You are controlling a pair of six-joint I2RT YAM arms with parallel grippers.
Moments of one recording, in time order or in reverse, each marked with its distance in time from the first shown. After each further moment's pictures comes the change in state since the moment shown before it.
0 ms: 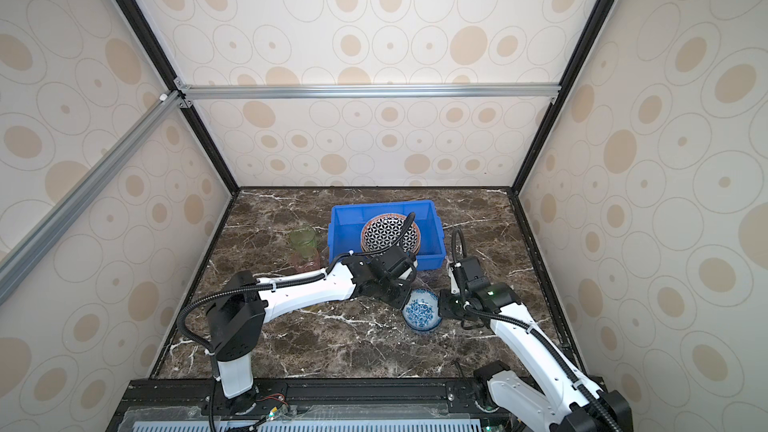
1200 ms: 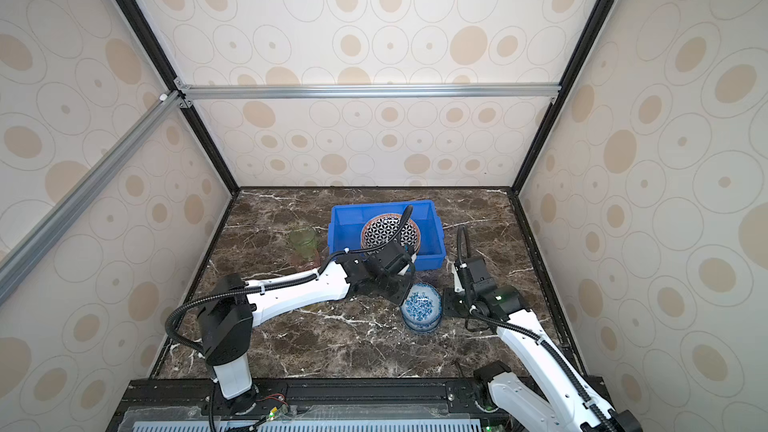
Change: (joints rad) left arm 0.000 -0.064 0.011 0.002 -0.075 0.007; right arm 0.003 -0.071 0.042 -0.046 0.038 -0.030
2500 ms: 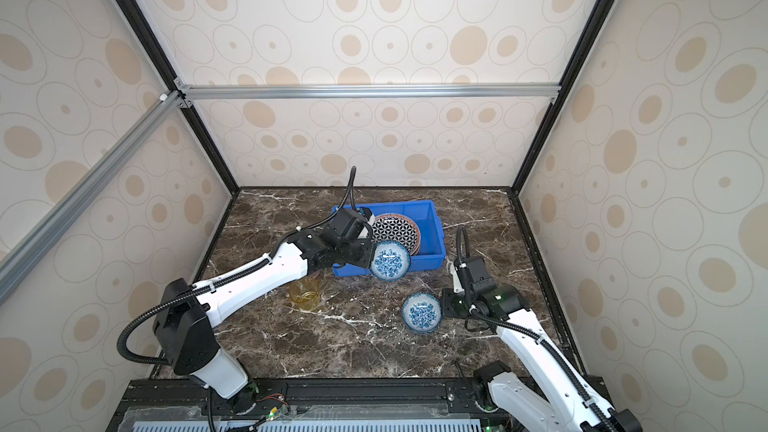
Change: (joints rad) left arm 0.268 -0.176 -0.045 0.000 -0.055 0.061; right arm 0.002 0.003 0.002 -0.013 -0.029 0.000
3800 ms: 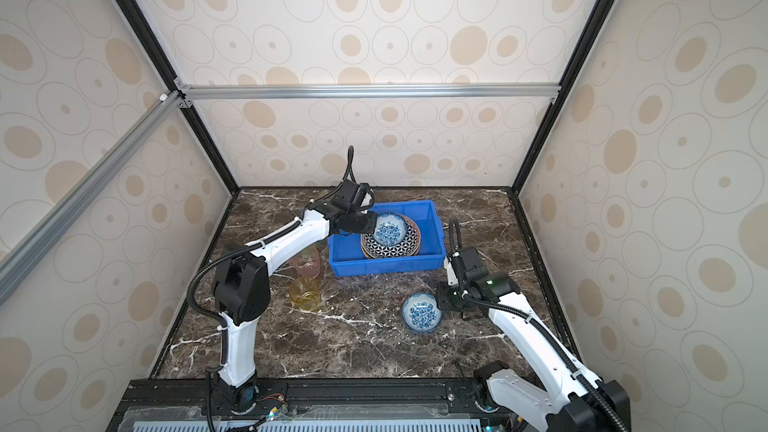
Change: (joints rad) left arm 0.188 0.430 0.391 0.013 0.091 0.036; right arm 0.000 0.137 0.067 0.014 -0.028 -0.046
